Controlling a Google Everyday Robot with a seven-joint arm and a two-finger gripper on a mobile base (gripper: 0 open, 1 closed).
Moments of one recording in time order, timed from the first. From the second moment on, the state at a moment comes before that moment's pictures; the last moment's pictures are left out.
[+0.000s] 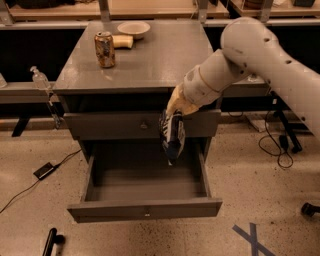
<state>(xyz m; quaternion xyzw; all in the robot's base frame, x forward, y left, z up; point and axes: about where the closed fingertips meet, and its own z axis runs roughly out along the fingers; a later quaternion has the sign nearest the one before) 0.611 -0.049 0.821 -0.95 0.01 -0.09 0.30</state>
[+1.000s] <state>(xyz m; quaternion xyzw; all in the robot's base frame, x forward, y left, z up) 0.636 -0.052 0.957 -0.84 -0.11 -0.22 0.49</state>
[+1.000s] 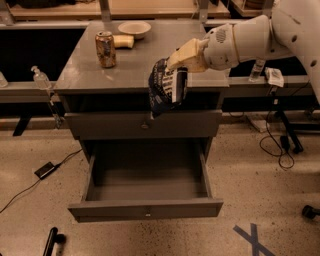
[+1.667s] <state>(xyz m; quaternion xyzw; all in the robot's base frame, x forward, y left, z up) 0.674 -0.006 0.977 -0.80 -0.02 -0.29 0.52</state>
